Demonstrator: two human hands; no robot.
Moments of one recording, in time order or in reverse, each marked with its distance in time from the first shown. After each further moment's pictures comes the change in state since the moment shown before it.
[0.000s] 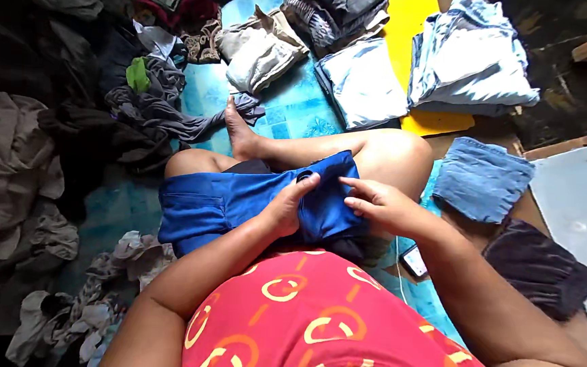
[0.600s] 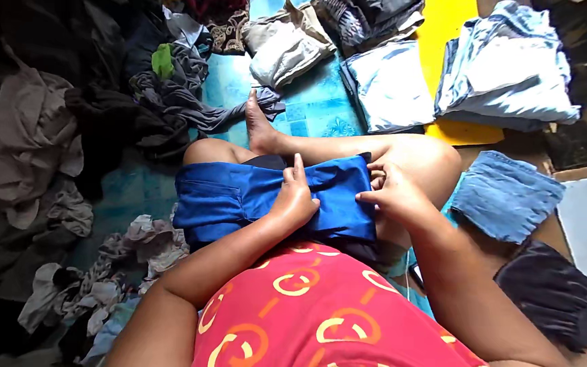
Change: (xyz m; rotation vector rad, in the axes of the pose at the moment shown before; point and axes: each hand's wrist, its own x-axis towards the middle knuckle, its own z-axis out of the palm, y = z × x) left_hand -0.001 0.009 -0.012 1.279 0.452 0.008; right_hand 0.031 -0.021 0.017 0.084 0.245 0.273
